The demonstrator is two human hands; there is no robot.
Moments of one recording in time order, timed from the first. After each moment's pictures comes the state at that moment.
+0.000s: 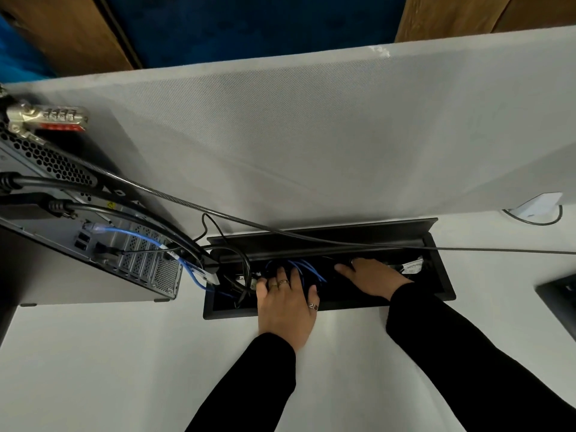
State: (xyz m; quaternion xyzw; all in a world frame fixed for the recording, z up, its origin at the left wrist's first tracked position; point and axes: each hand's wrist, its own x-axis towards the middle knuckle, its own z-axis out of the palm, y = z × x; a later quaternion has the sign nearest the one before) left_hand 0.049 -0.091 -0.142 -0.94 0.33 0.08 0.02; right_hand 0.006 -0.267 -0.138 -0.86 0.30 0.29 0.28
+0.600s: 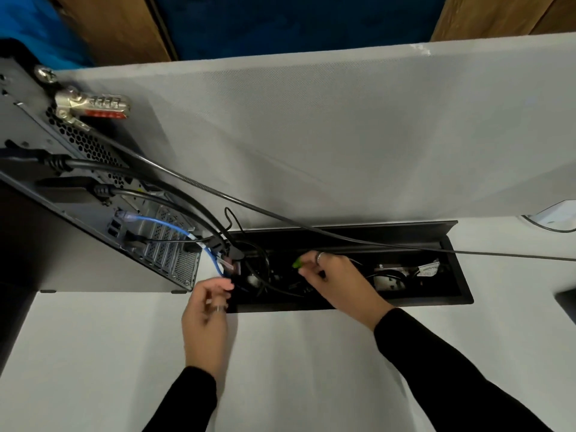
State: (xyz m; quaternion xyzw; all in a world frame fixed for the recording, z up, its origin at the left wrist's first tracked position) left_hand 0.079 0.015 -0.100 -0.78 0.02 0.07 -0.62; right_hand 0.024 -0.182 -0.094 -0.88 0.16 0.01 0.45
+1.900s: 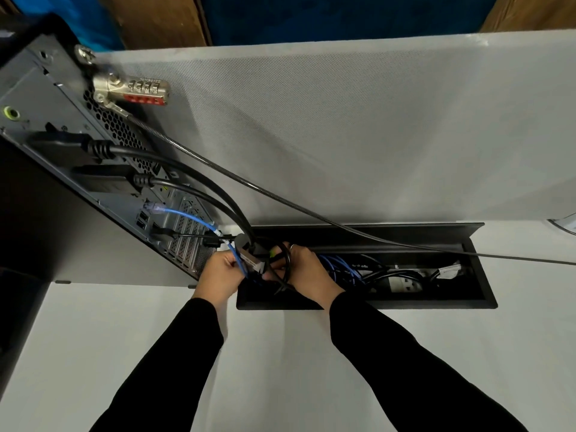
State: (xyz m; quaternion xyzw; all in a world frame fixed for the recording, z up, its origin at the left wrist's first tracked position) left_hand 0.168 0.009 -0.122 -0.81 0.11 0.29 -0.50; right_hand 0.097 -0.133 -0.147 -0.76 0.19 0.05 0.63
